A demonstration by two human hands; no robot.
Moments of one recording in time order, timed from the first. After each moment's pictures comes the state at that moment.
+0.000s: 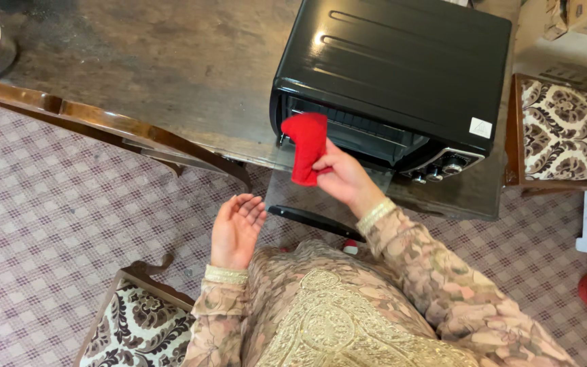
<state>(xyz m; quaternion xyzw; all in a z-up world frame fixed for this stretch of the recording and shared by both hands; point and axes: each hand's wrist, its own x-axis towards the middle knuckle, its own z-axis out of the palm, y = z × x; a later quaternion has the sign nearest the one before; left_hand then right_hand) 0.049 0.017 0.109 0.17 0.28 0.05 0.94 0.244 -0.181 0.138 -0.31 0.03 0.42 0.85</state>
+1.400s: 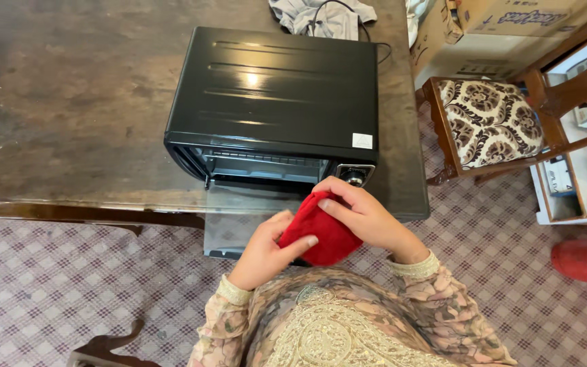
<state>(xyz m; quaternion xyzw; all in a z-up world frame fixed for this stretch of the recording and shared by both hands) 0.139 -0.159 0.252 0.72 -0.11 -0.09 0.68 0.215 -0.378 0.292 -0.75 -0.26 0.21 0.57</state>
